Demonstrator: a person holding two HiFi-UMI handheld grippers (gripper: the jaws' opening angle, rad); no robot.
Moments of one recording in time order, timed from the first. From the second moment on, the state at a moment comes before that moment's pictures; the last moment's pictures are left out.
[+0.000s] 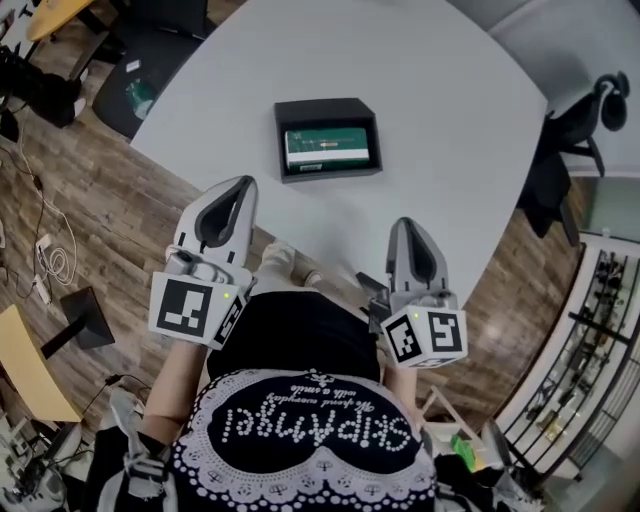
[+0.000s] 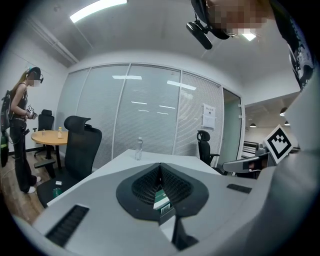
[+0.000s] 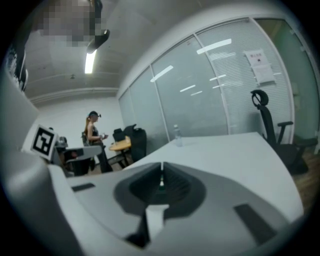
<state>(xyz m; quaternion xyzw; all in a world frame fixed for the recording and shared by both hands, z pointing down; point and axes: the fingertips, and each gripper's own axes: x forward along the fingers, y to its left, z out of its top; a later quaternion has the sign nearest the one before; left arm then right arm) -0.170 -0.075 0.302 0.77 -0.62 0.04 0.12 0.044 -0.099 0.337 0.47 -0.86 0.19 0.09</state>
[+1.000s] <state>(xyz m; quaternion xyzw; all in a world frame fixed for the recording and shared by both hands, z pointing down) -0.185 -0.135 0.324 0.82 -0.56 0.04 0.14 0.054 -0.106 0.346 0.57 -0.79 0.21 0.09</state>
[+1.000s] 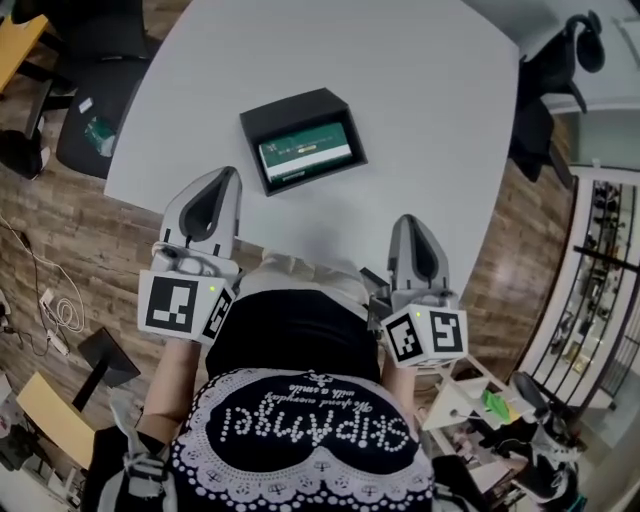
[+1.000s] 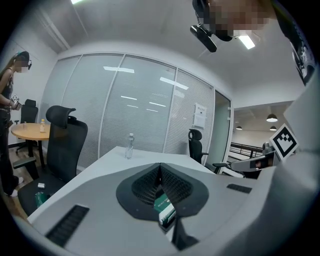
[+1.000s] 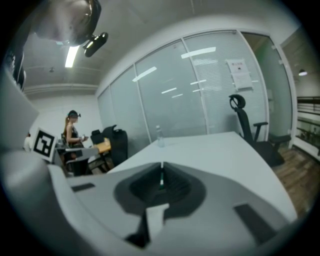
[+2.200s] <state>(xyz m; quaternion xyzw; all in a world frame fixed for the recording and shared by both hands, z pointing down) -0.204 -0.127 0.325 0.79 -0.60 0.05 0.13 0.039 -0.118 0.349 0.53 -0.82 0.21 0.09</state>
